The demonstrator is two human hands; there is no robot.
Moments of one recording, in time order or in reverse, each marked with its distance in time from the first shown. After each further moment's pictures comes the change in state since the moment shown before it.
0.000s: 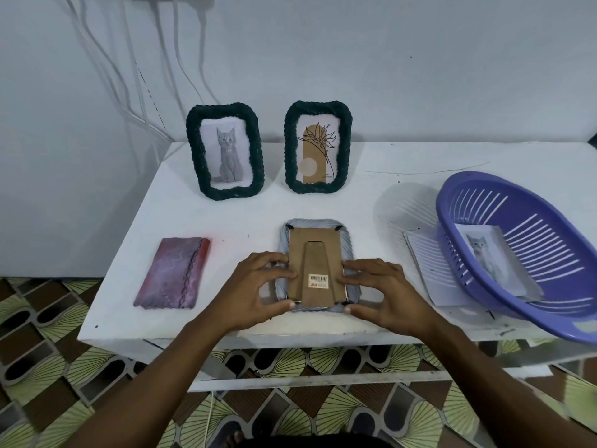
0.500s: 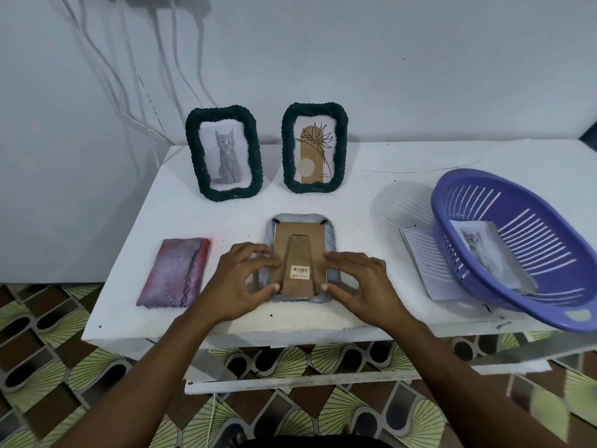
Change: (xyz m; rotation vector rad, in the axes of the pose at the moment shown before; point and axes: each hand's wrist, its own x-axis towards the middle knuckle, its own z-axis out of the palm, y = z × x) left_hand 0.001 -0.014 -0.015 0.082 0.094 -0.009; right_hand 0.017 -0.024 0.029 0.044 0.180 0.066
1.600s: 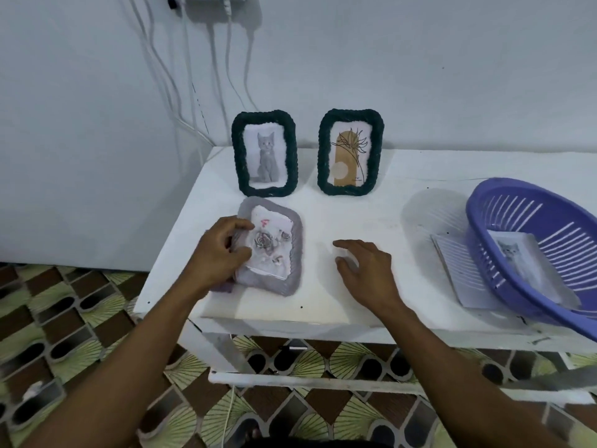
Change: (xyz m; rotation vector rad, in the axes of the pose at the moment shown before) left_hand -0.017 -0.004 -0.080 -0.401 0.168 -0.459; right_hand 0.032 -0.033 0.030 0.014 0.088 0.117
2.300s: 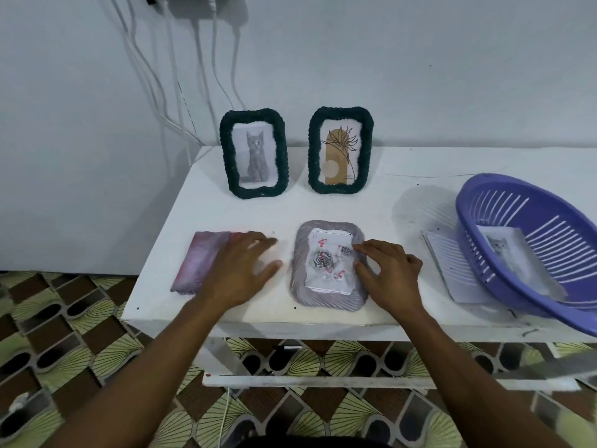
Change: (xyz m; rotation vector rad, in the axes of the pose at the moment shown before) left_hand 0.001 -0.015 0.043 0.749 -0.078 0.288; right_hand -0.014 0.035 -0.022 -0.250 0.095 0.076
